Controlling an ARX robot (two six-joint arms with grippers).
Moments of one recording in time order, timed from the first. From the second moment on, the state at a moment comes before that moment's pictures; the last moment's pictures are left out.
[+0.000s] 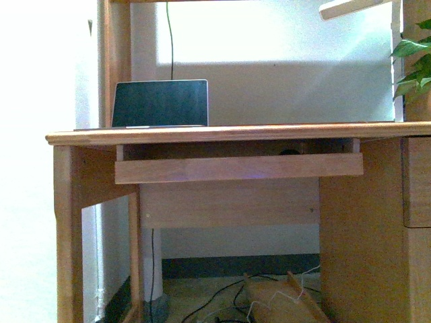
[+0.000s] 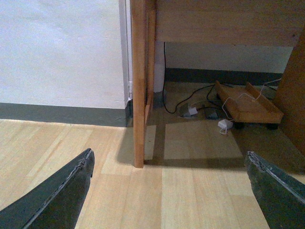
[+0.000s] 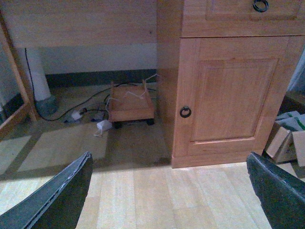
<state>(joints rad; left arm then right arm) 0.00 0.00 0.01 0.00 0.00 -0.01 0.00 0.00 0.02 0.00 0.00 0.00</state>
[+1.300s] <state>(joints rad) 0.00 0.00 0.01 0.00 0.00 -0.01 0.00 0.00 0.02 0.00 0.00 0.00</state>
